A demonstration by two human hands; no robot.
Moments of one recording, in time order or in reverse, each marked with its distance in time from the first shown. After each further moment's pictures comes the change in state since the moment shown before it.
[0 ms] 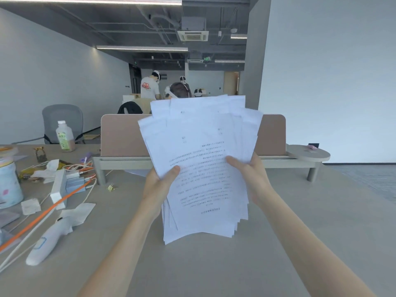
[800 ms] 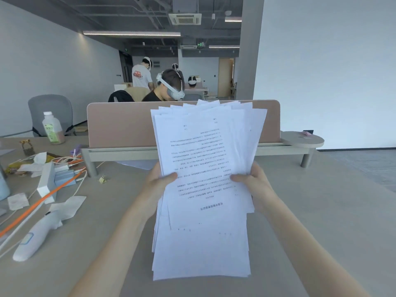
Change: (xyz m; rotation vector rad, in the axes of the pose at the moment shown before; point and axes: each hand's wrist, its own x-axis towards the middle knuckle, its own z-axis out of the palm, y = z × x) left_hand 0.003 -0.029 -0.001 0.038 -0.215 -0.177; right_hand -0.016 0.047 -0.043 0.004 -0.004 0.216
